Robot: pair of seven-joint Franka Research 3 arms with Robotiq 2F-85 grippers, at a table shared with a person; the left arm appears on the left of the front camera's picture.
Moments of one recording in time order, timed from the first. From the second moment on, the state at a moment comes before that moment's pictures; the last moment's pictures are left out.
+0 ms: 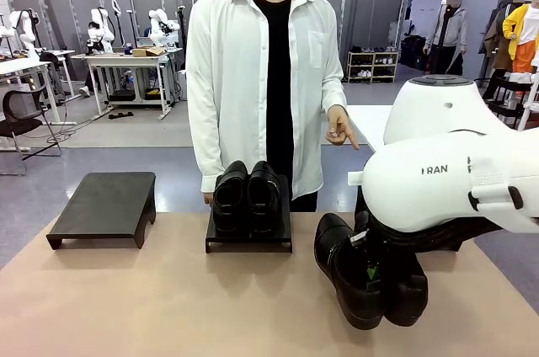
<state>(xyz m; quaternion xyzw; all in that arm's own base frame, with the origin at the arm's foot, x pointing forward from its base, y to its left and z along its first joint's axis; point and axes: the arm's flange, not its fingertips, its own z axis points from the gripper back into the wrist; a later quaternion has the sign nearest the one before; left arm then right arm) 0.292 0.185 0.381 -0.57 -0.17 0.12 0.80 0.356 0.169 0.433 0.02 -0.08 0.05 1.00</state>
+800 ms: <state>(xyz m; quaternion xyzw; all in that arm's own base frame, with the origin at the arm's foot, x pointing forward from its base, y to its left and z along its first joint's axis) 0.292 0.185 0.381 -0.57 -0.17 0.12 0.80 0.351 0.153 0.458 -0.01 -0.13 0.07 0.99</state>
